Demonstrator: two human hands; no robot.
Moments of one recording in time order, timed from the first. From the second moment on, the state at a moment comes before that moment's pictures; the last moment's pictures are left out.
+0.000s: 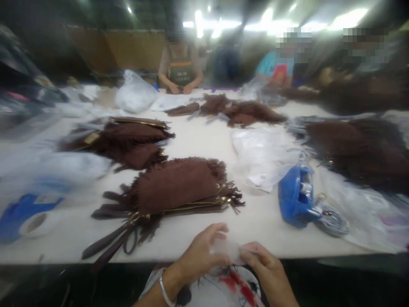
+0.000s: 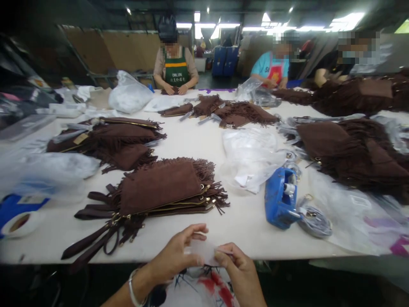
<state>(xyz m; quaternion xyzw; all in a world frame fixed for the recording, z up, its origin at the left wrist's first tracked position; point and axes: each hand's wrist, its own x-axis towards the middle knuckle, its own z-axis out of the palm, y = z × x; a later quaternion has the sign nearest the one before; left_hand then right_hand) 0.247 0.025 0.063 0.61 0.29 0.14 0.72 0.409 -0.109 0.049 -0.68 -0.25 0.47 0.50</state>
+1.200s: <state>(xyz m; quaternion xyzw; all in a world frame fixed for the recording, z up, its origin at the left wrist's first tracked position) 0.113 0.005 0.046 0.31 0.49 0.38 0.72 0.268 -0.023 0.012 -0.51 -0.31 0.70 0.40</state>
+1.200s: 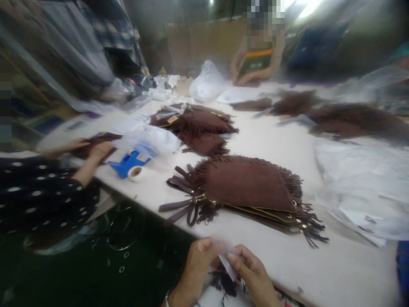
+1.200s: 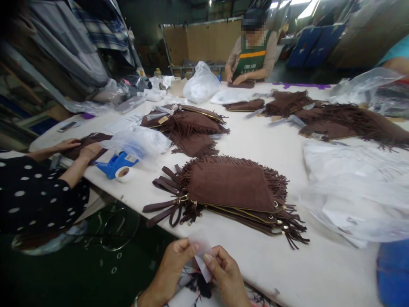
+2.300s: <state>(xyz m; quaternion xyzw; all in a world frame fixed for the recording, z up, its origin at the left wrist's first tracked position) 0.025 0.030 0.038 0.60 0.67 0.23 0.36 0.219 0.084 0.044 -0.49 -0.35 0.71 0.36</state>
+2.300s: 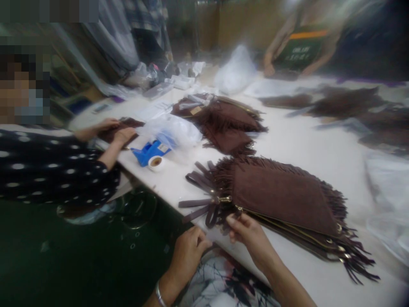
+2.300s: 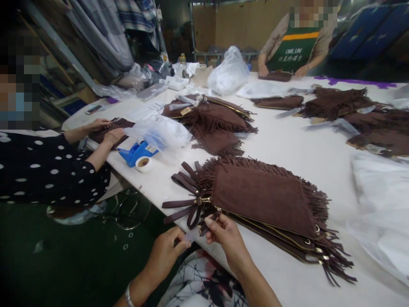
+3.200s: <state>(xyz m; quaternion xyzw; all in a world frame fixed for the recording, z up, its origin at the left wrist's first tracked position) 0.038 0.054 0.056 0.64 0.60 0.19 0.44 0.233 0.092 0.040 -0.46 -0.39 0.72 0.34</state>
